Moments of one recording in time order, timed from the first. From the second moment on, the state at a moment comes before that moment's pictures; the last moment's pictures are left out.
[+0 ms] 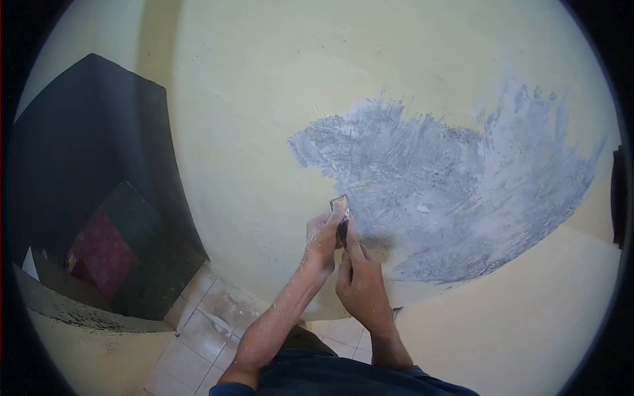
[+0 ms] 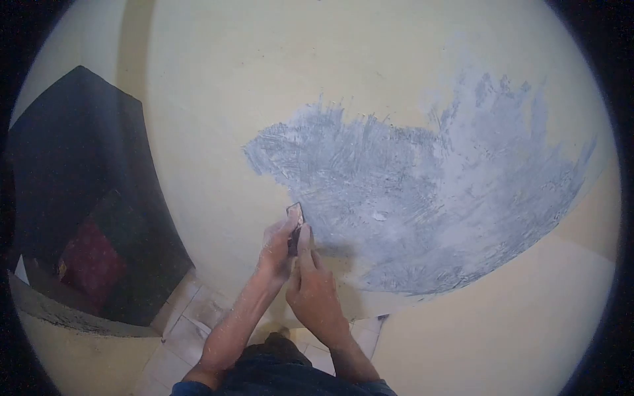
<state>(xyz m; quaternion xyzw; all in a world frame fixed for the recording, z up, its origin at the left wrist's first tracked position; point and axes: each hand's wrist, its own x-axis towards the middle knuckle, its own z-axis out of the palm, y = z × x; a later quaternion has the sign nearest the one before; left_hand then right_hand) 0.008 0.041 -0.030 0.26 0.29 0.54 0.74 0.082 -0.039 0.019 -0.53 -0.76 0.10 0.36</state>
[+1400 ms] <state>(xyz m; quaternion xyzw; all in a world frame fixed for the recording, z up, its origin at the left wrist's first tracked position) -0.012 0.049 -0.023 0.25 0.30 0.60 0.70 0.061 -0.027 0.022 -0.54 -0.76 0.12 0.34</state>
